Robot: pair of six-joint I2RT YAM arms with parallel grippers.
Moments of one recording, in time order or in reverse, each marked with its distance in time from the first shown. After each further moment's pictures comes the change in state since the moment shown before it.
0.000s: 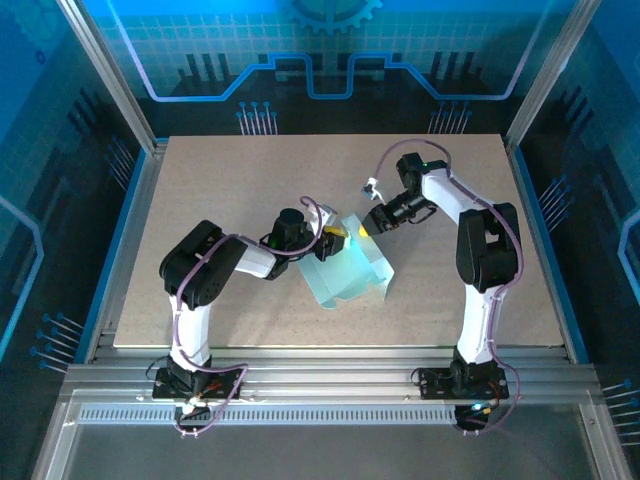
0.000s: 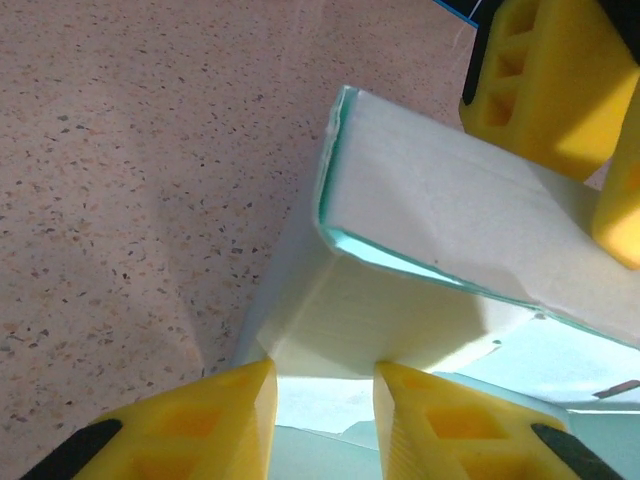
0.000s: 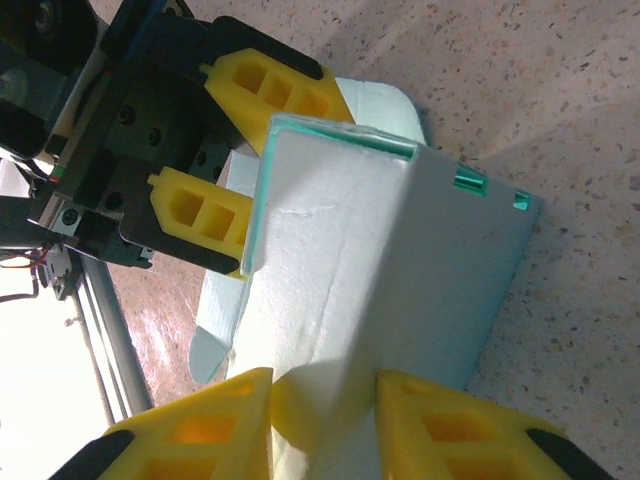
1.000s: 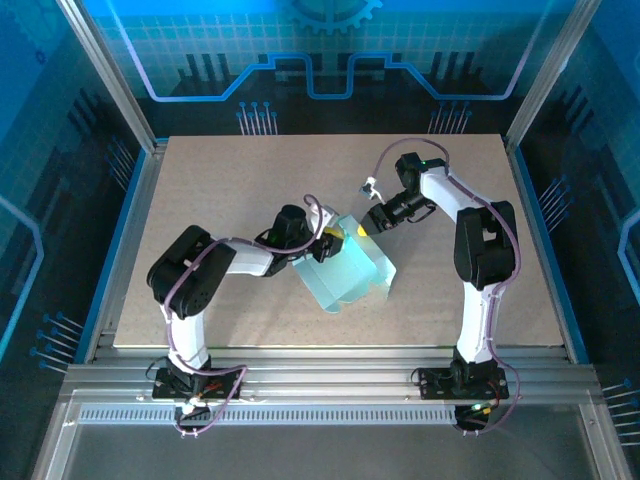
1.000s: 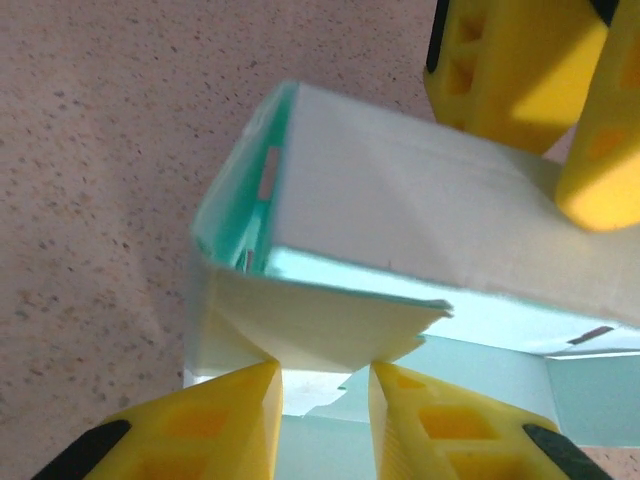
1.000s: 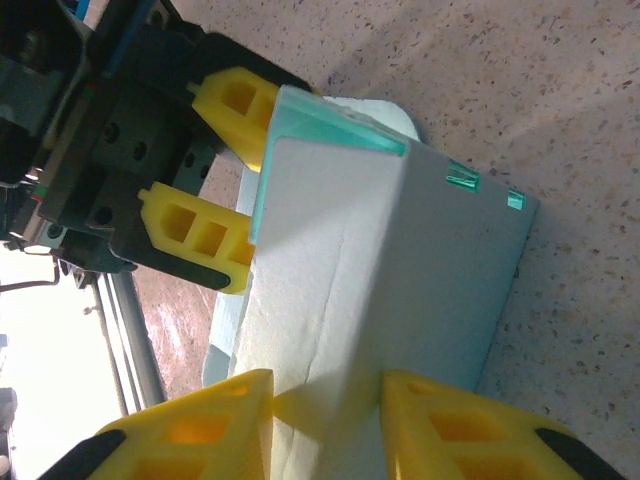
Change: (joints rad) left arm -0.012 -0.107 0.042 -0.274 -0.041 0.091; right arm 0.000 0.028 0.036 -0.044 -0.045 -0.055
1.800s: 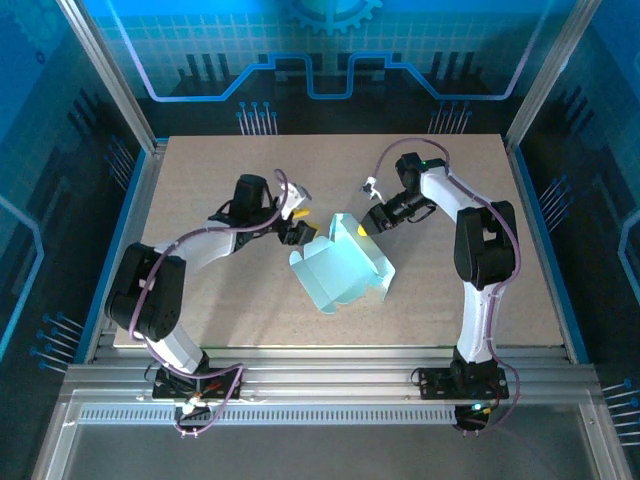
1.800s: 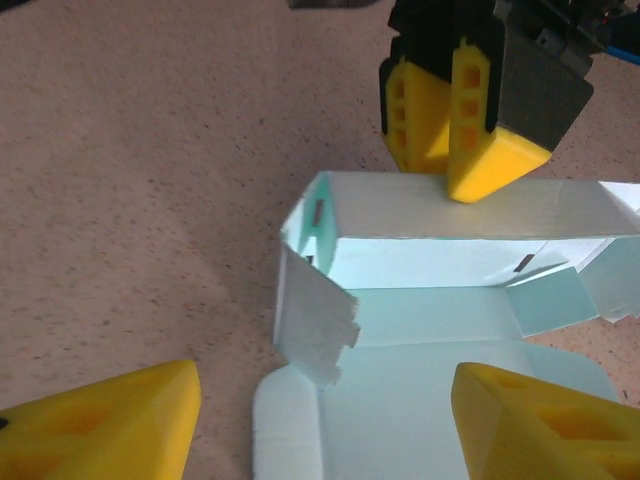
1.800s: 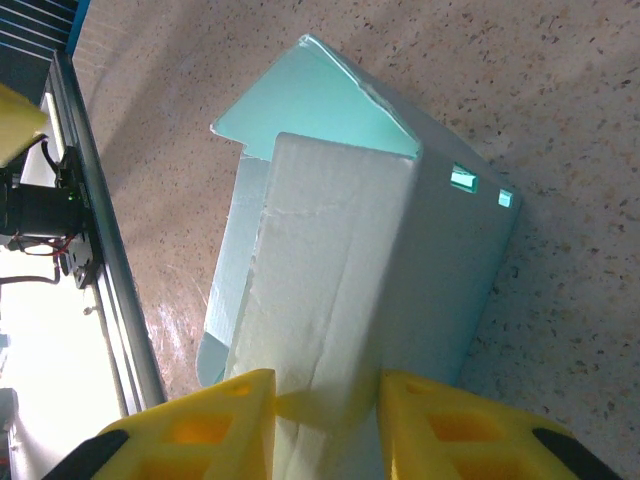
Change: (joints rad) left arm 0.252 -0.237 0.076 -0.420 0.321 0.396; right arm -0.002 0.001 0.000 -0.001 0.000 -0.001
